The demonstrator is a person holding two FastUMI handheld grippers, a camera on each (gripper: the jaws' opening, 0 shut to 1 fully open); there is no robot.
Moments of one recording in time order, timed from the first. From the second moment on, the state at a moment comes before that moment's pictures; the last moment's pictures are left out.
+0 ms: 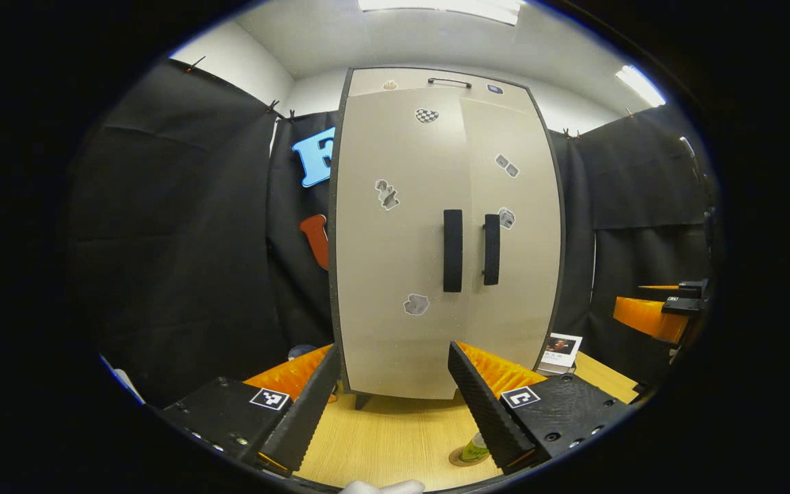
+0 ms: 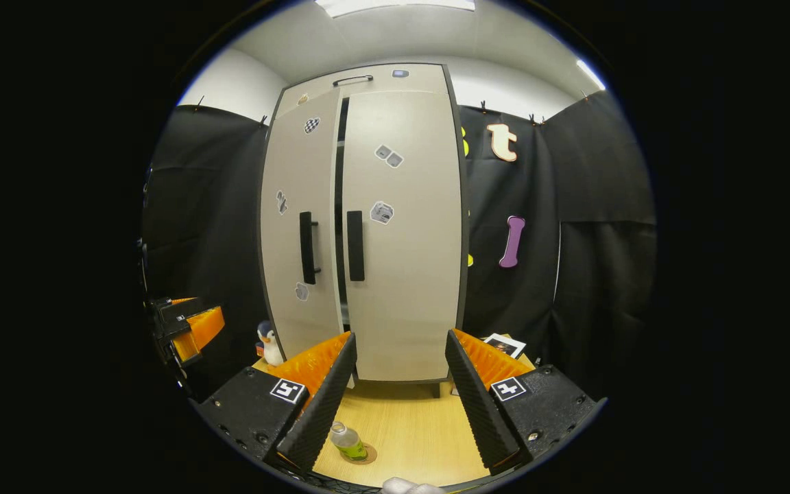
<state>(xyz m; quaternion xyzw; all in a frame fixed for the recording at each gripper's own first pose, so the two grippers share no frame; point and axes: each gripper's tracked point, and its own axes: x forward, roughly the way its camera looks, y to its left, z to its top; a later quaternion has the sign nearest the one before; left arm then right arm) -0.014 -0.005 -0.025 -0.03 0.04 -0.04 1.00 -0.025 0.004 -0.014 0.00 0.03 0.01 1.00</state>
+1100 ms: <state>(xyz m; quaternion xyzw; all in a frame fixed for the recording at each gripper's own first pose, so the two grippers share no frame) 0.004 -0.017 -0.023 -0.02 0.04 -0.05 1.00 -0.020 -0.006 -0.022 0.00 0.04 -0.01 1.00</state>
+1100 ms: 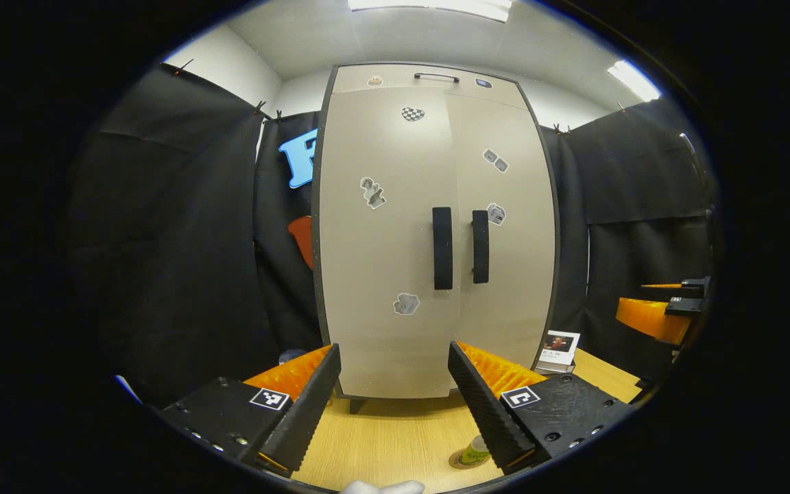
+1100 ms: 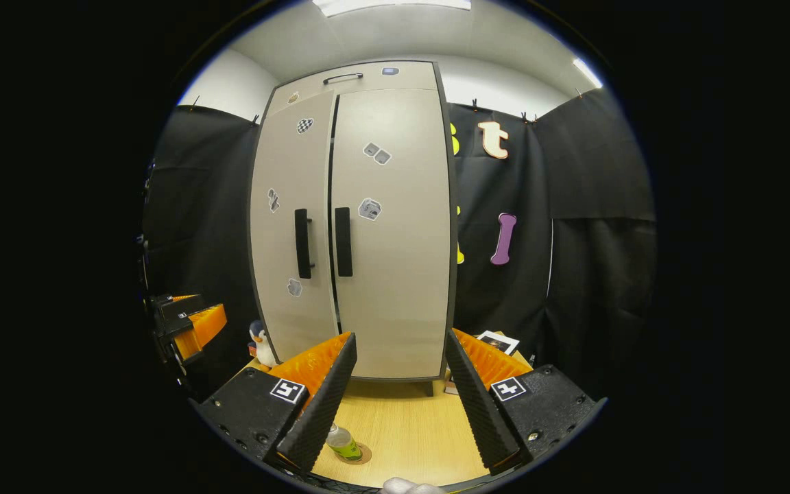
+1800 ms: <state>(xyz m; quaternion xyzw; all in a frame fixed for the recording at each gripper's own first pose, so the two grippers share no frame) -0.003 -0.029 -0.028 -0.01 0.05 -0.04 1.00 -0.017 -0.016 -0.036 0.01 0.04 0.01 1.00</state>
